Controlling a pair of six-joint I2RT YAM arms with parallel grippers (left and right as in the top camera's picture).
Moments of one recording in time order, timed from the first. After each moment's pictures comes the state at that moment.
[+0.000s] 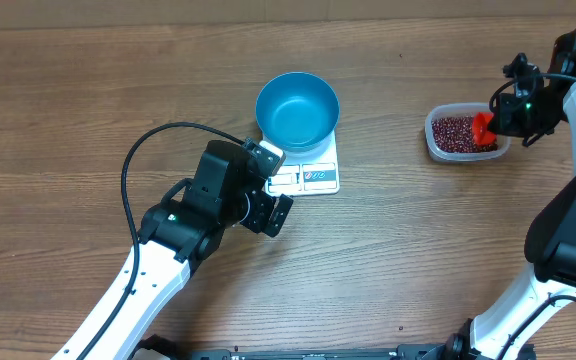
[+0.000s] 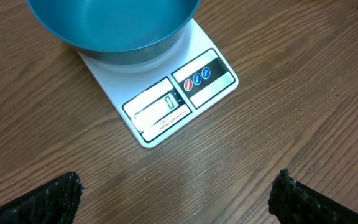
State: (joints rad) left arm -0.47 1.23 0.92 -0.57 0.13 0.04; right arm -0.33 2.04 1.77 -1.14 -0.25 -0.29
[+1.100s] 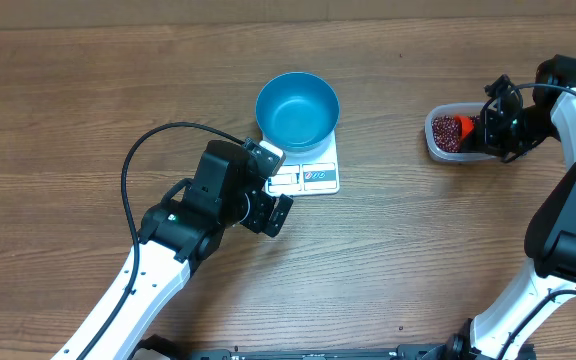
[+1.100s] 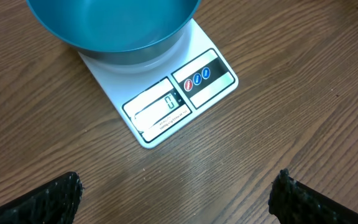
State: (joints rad) left arm -0.47 1.23 0.92 -0.57 0.13 0.04; right arm -0.33 2.07 1.66 -1.16 -0.48 -0.25
